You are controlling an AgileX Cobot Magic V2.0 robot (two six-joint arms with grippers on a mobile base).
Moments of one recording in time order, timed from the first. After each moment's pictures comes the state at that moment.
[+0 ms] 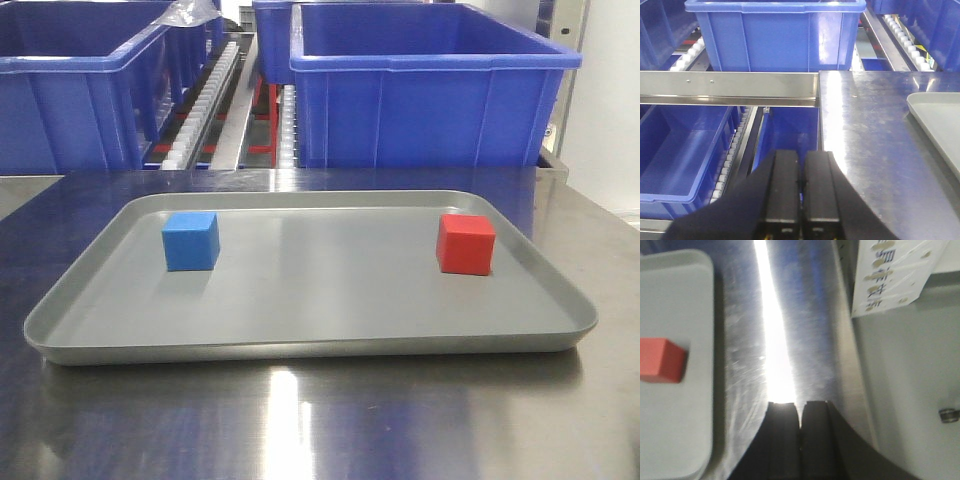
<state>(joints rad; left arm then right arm) -0.01 -0.01 0.01 0.25 0.22 -0.29 0.13 1.05 -0.67 0.01 0.50 0.26</state>
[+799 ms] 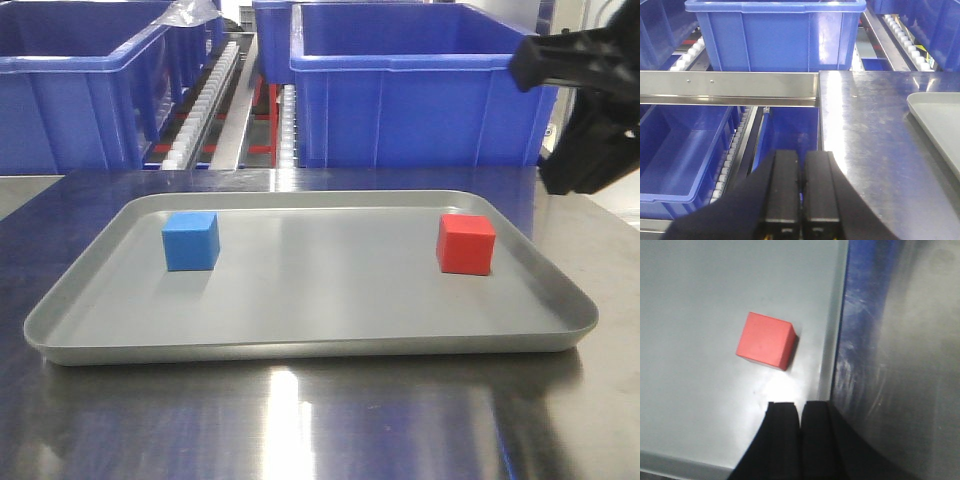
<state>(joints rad) -0.01 -0.01 0.01 0.25 0.22 -0.29 0.40 1.32 -0.88 0.03 0.57 0.26</state>
